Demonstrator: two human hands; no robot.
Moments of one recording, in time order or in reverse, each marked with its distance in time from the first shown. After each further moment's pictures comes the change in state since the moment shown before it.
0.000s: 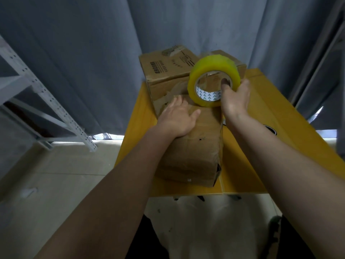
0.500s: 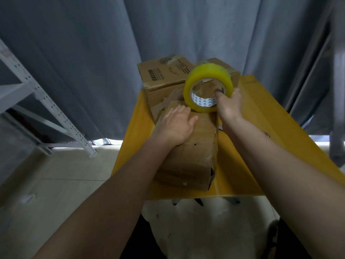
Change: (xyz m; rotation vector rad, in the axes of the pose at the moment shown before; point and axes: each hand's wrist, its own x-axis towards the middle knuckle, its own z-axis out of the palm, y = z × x) left_hand -0.009 0.013 0.001 0.045 0.116 0.078; right_hand 0.000 -0.004 -0.009 0.055 -0.096 0.090
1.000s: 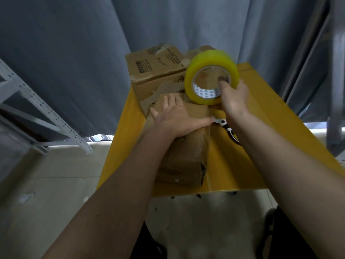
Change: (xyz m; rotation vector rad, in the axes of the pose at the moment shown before) left_hand 0.010 0.030 0.003 0.031 -0.179 -0.197; right_hand 0.015 0.009 -0.025 0.016 0.005 0.027
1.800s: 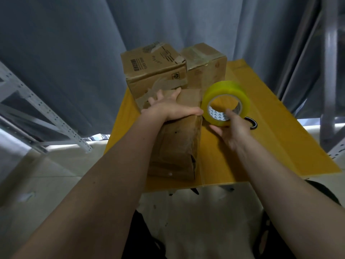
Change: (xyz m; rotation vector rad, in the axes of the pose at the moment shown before) left_hand 0.014 0.002 -0.018 -0.152 -0.163 -0.153; right_hand -0.024 0.063 -0.032 0.604 -0.027 0.630
